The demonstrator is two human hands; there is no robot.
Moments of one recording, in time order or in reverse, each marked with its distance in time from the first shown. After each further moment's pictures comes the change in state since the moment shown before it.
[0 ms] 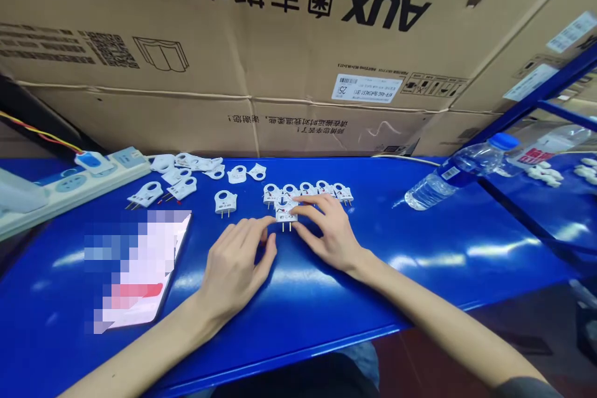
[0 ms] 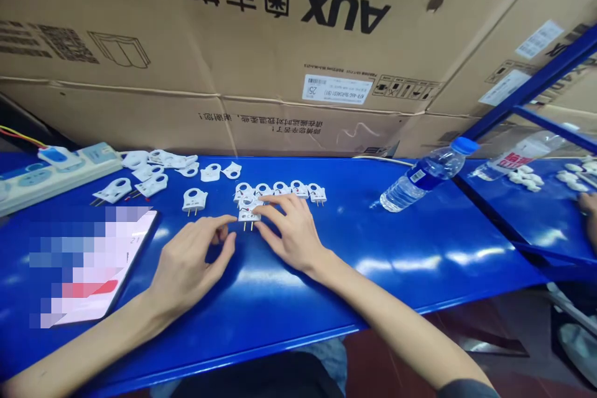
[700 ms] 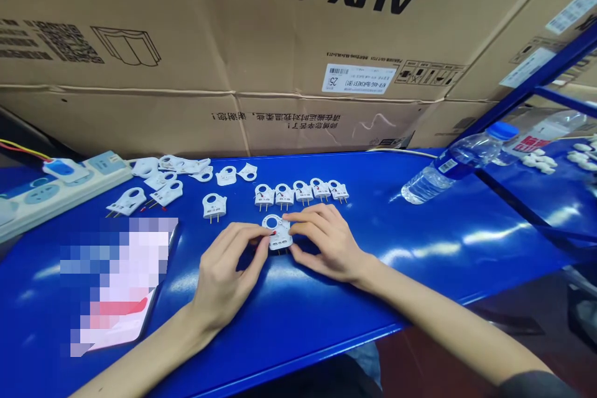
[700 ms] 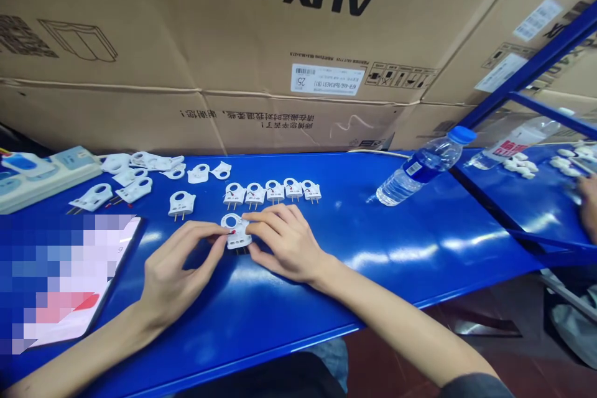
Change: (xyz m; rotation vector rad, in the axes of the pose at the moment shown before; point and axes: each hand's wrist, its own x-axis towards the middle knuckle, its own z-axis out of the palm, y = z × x) left_hand 0.002 0.001 0.008 -0.320 0.099 -0.050; right_hand -0.010 -0.001 -0.007 -0.014 0.036 -0.189
